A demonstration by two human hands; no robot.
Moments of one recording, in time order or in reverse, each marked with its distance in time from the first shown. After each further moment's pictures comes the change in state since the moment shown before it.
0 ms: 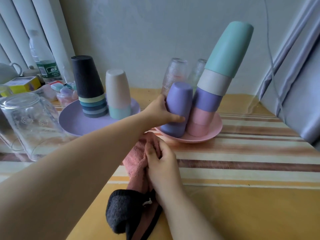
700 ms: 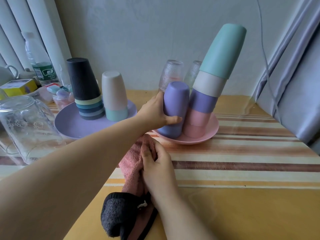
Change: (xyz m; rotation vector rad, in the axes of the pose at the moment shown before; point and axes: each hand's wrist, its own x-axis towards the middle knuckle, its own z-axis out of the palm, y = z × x) left_hand -0.009 0.012 -0.002 0.316 0.050 0.101; right_hand -0.004 0.000 0.000 -0.032 -0.008 0.005
